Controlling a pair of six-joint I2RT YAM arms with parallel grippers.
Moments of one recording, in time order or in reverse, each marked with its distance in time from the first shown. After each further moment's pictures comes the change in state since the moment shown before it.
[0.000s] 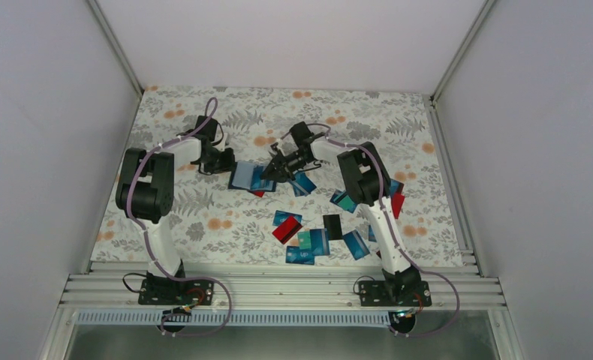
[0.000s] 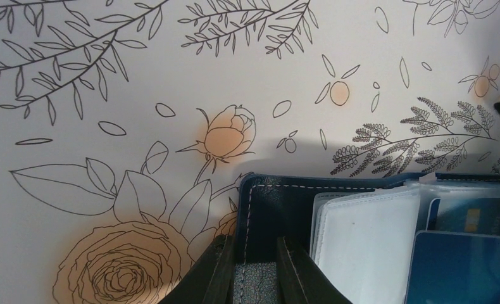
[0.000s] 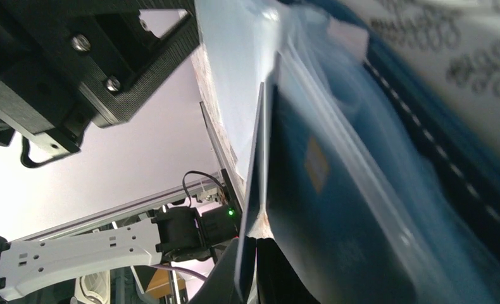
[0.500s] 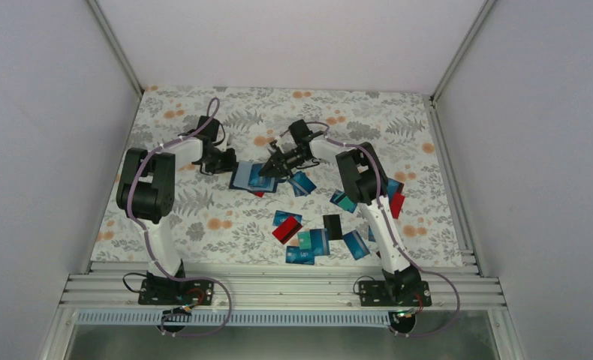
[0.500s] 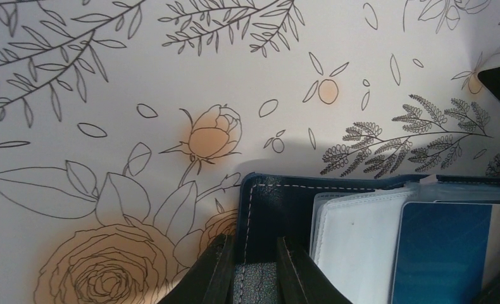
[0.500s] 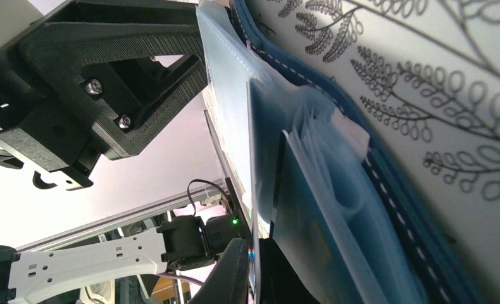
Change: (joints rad) left arm -0.011 0.000 0.000 0.003 -0.001 0.000; right arm 0.000 0.053 0.089 0.005 -0.008 0.043
